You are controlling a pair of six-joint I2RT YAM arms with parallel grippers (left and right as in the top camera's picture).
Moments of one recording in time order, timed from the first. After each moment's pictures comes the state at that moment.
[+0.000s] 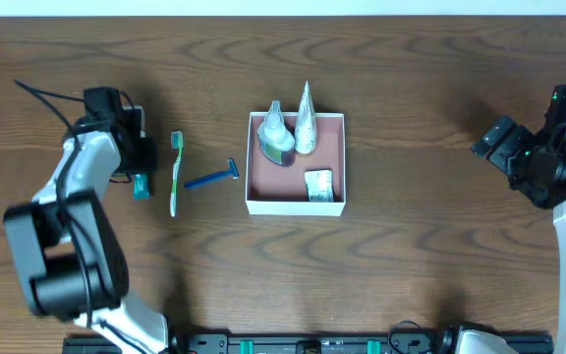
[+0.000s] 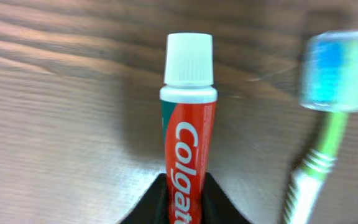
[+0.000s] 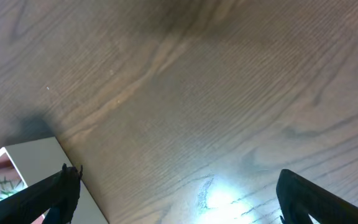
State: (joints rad) left arm 0.22 1.82 1.16 -0.60 0.00 0.11; right arm -0.20 1.29 1.31 -1.10 0.01 0.54
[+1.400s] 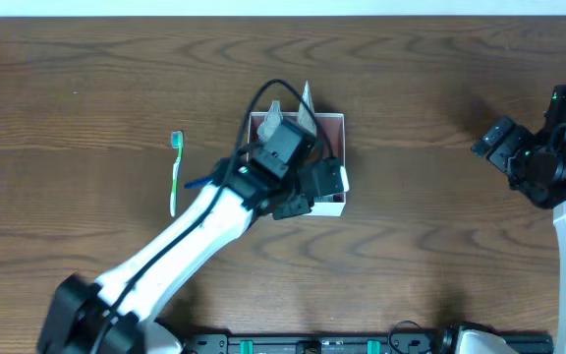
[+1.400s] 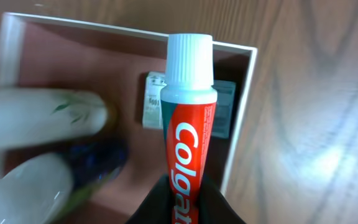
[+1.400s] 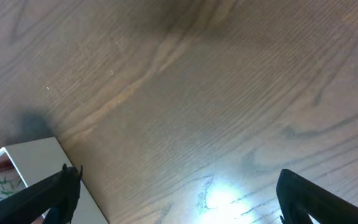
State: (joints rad) left arm -0.68 1.56 1.15 -0.69 0.12 0.73; right arm -0.20 1.29 1.31 -1.10 0.01 0.54
